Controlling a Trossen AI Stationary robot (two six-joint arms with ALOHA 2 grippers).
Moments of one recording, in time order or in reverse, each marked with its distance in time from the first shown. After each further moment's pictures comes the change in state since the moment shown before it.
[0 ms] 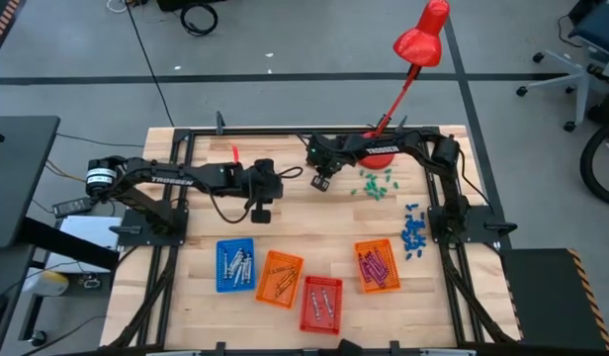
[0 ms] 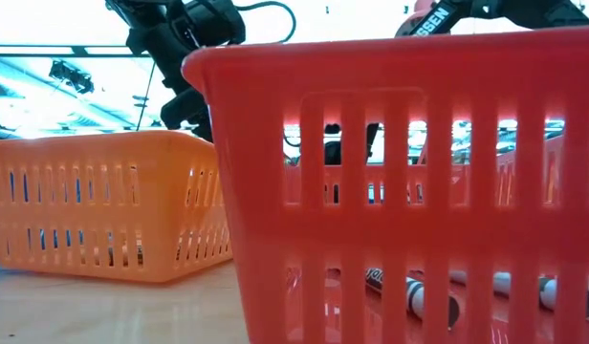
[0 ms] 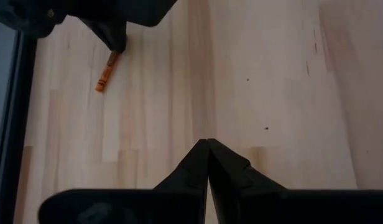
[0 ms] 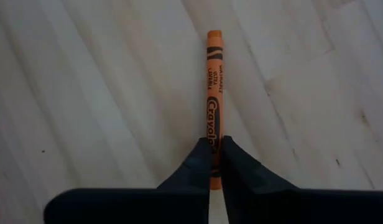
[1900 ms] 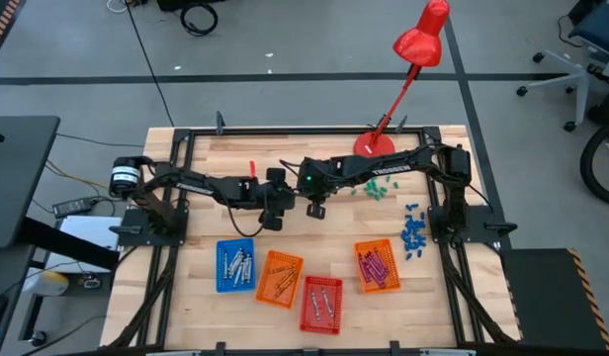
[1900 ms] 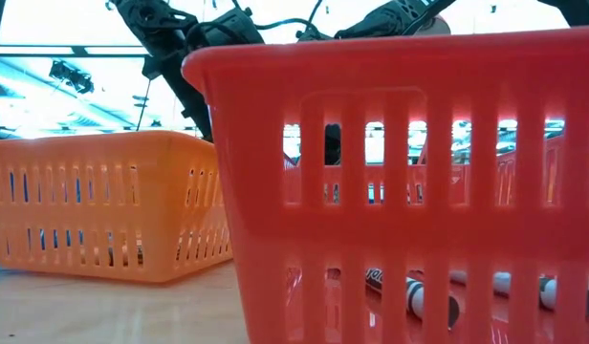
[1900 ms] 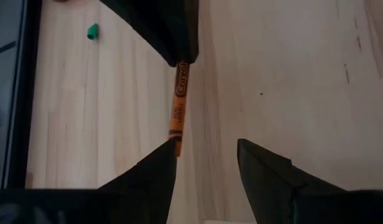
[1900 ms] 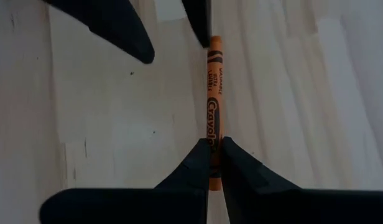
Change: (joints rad) left arm -0.077 0.199 0.002 0.198 -0.153 0.037; right arm 0.246 -0.125 -0.001 0.014 -0.058 -0.022
